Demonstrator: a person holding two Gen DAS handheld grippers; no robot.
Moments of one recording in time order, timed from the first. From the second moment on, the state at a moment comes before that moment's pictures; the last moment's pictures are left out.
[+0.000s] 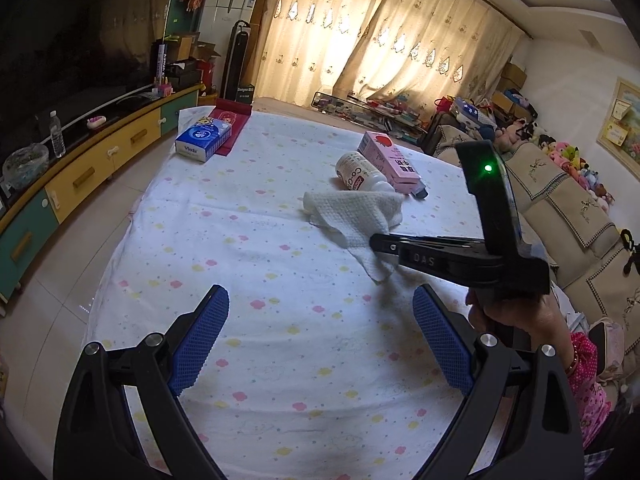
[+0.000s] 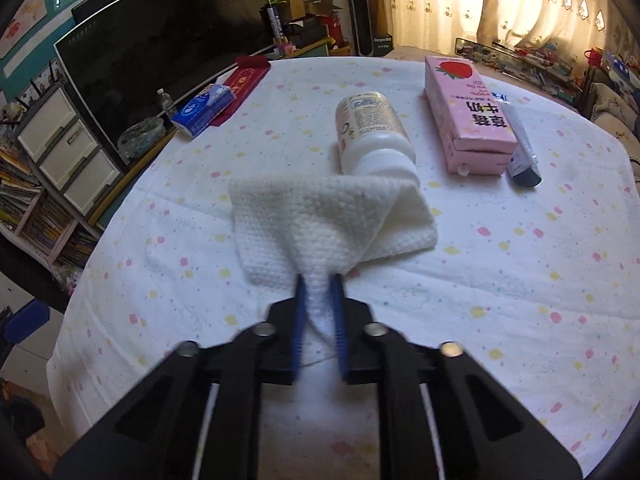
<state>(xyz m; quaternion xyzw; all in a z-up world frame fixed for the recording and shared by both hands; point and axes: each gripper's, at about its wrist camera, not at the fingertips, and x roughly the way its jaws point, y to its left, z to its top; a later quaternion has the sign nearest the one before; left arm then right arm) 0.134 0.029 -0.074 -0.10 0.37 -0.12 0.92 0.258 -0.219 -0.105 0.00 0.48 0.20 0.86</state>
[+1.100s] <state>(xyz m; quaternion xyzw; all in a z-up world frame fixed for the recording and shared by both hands) 0.130 -0.027 -0.063 -0.07 0.37 -0.14 0.91 0.105 -0.383 -0.001 0.09 0.33 0.15 0.93</state>
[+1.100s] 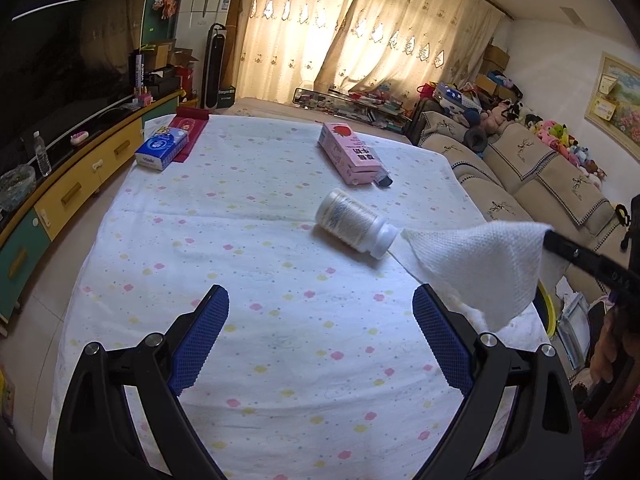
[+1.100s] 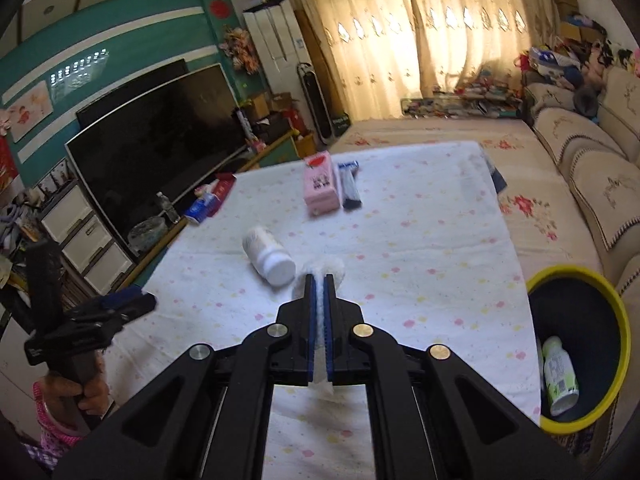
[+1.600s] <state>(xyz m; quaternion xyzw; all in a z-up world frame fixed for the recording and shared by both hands) 0.136 -0.047 -0.068 -0.06 0.39 -0.15 0.91 0.089 -0.412 0.056 0.09 0.25 0.13 0.96</state>
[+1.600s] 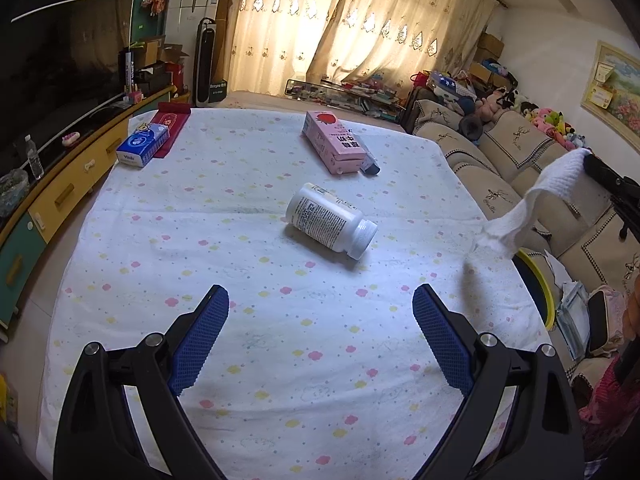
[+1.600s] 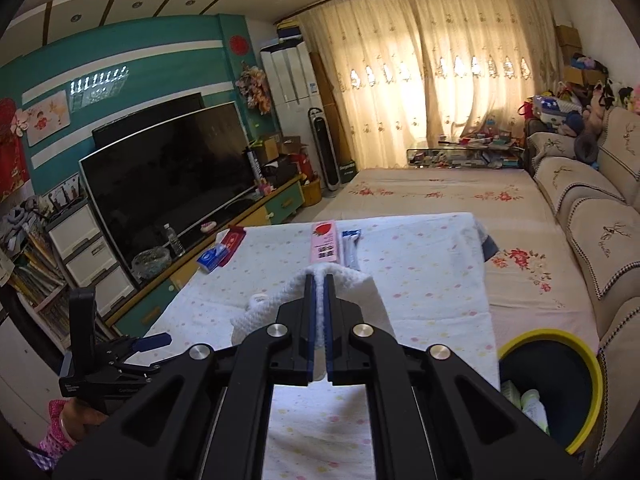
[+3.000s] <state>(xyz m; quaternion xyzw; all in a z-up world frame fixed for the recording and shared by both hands) 0.203 -0.106 -0.088 0.07 0.40 -0.20 0.89 0.111 -0.571 -0.054 0.14 0.35 -0.14 0.92</state>
